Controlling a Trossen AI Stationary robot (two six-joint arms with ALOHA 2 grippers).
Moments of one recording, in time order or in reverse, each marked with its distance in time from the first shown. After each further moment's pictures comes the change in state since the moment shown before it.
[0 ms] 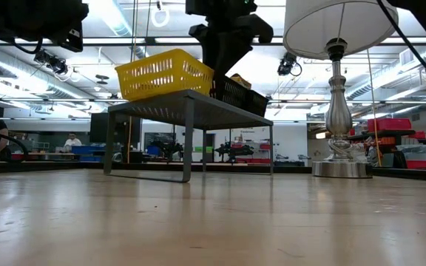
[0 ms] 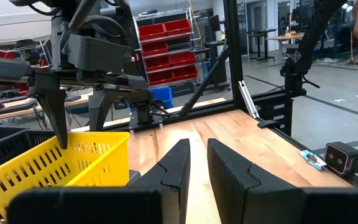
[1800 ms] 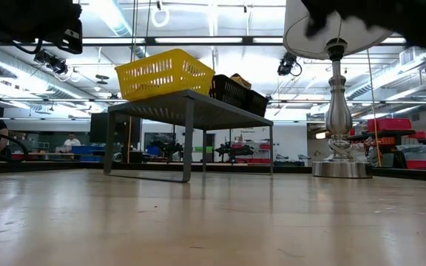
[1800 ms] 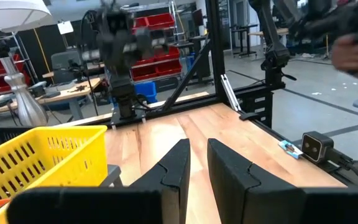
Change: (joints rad) left arm 0.000 0.000 -0.001 -0.039 0.068 -0.023; right arm 0.217 -0.932 -1.750 2.255 -0.210 0.741
